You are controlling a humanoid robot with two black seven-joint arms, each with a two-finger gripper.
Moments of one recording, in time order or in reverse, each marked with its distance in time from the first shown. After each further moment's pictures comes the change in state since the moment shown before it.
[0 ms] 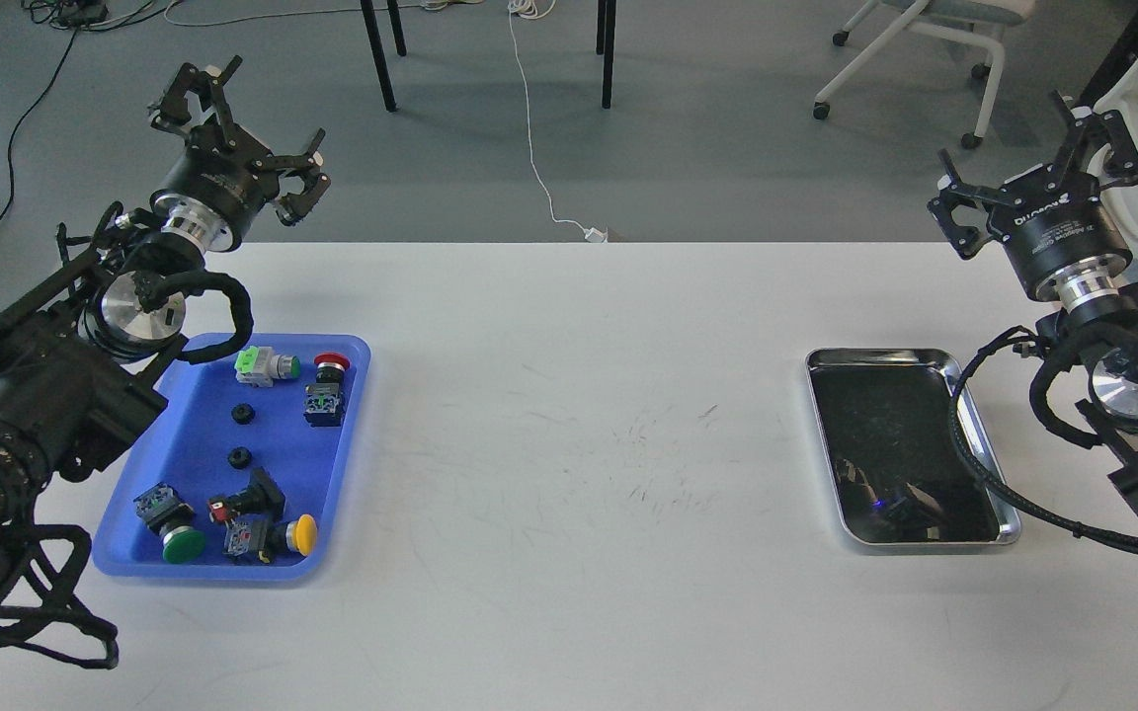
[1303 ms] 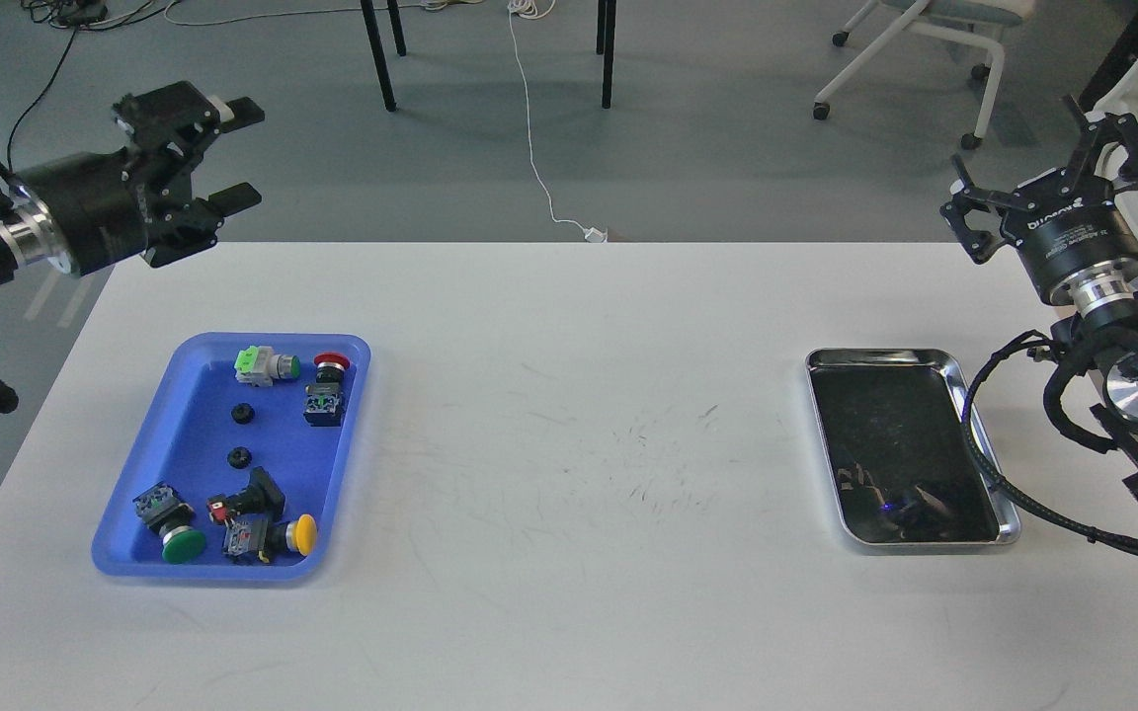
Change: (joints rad) left arm 0.067 0.651 0.160 -0.773 1.029 -0.001 -0.005; right arm -0.009 -0.024 -0.001 0.005 -0.002 0.000 -0.001
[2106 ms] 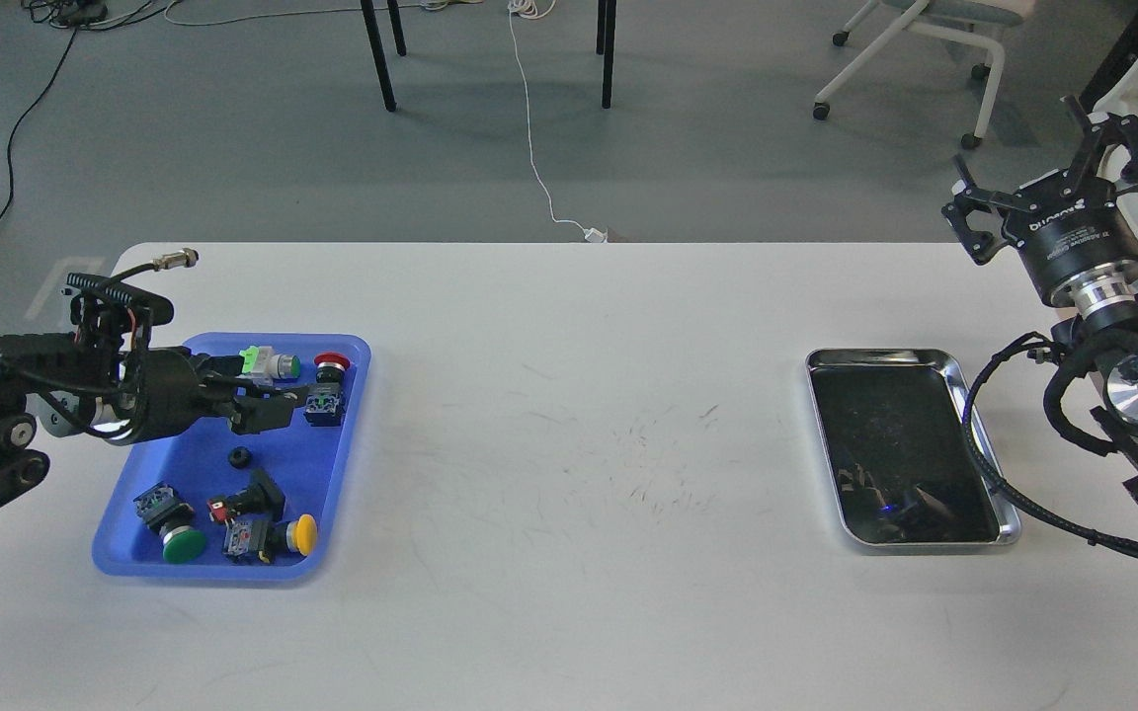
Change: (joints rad) left arm 0.098 -0.088 0.221 0.019 1.054 0.247 -0.036; right arm -0.007 0.000 0.008 0.009 0.000 0.000 0.006
